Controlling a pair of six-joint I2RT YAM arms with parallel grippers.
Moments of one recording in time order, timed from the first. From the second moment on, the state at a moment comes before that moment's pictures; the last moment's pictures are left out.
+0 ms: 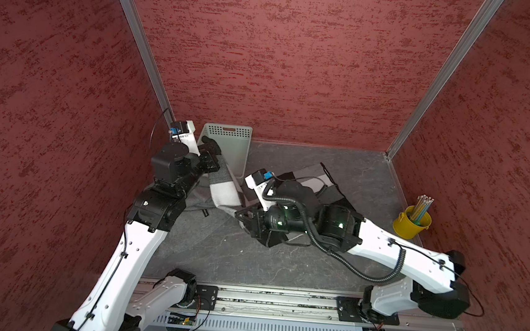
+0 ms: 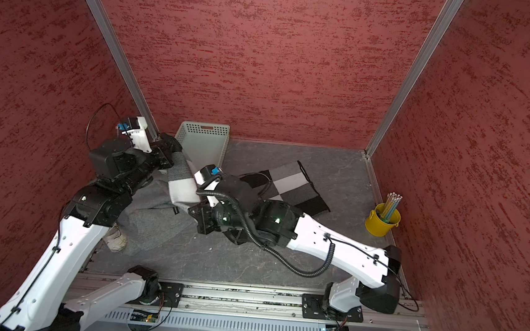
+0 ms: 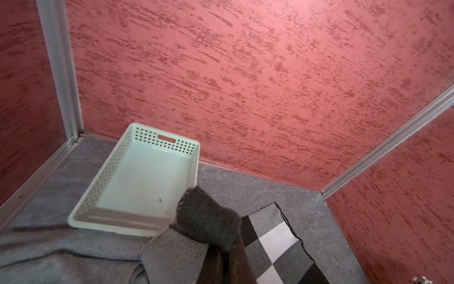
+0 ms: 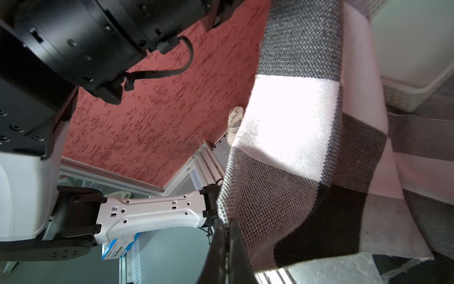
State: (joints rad) left arm -0.22 0.94 1.25 -0.52 -0.11 -0.45; right arm 1.24 1.51 1.65 -0.54 -0.12 0.65
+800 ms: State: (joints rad) left arm -0.42 1.44 1.43 -0.40 -0.01 -0.48; right arm 0.93 1.06 1.15 -0.49 0.00 0.78
